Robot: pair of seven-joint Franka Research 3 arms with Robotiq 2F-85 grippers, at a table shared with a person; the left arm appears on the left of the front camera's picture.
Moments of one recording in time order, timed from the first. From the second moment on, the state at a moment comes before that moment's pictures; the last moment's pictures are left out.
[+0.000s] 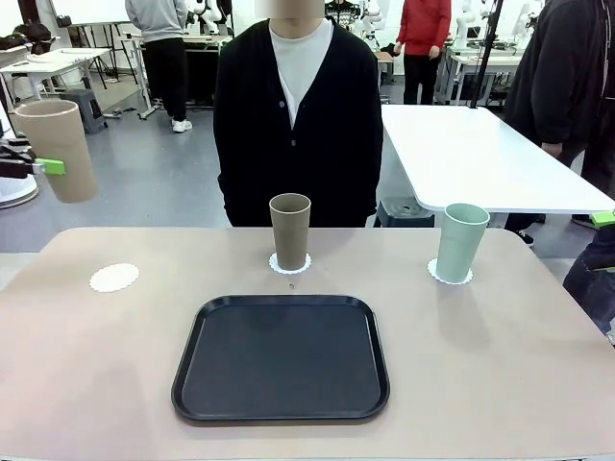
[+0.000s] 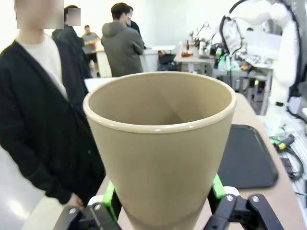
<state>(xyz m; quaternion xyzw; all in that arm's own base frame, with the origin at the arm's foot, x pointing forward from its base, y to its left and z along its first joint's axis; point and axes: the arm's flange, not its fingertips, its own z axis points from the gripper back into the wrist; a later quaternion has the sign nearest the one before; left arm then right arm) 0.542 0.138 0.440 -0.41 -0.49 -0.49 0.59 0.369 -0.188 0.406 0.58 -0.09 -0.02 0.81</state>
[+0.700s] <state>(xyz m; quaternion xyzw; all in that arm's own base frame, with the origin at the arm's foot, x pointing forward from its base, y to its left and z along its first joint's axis) 0.574 0.168 0.324 -0.47 -0.44 -0.47 0.60 0.369 -0.188 0.406 0.58 -0.09 -0.02 0.81</state>
